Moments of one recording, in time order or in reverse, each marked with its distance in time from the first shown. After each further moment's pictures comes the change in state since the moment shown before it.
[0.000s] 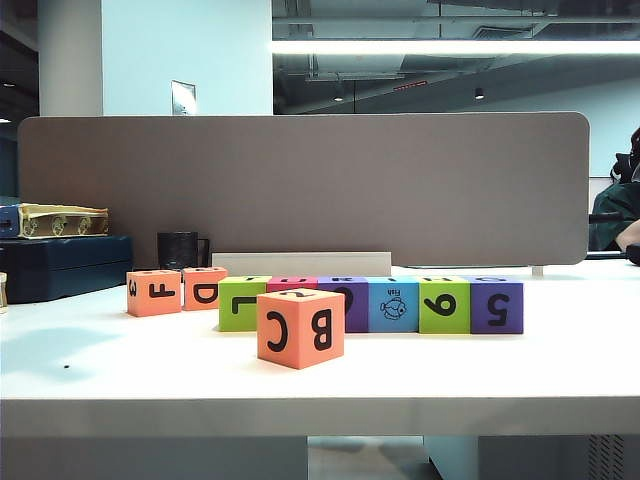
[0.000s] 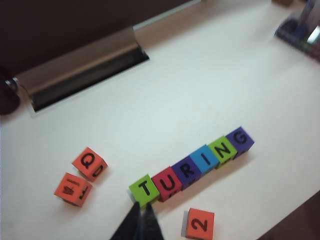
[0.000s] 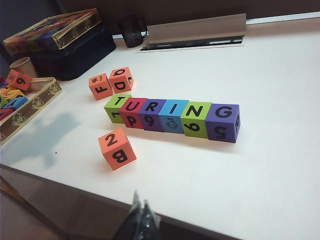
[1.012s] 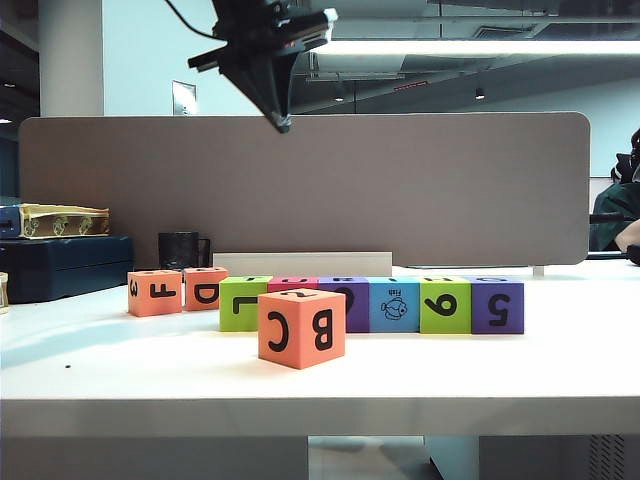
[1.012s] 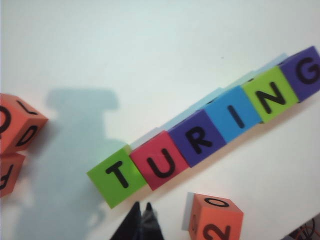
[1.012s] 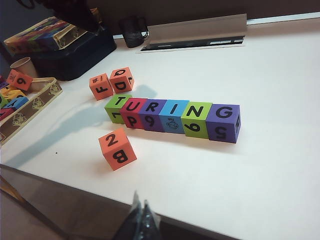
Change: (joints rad) left arm 0.061 0.525 0.012 0.003 0.098 0.020; right arm 0.000 0.000 0.000 0.000 0.000 0.000
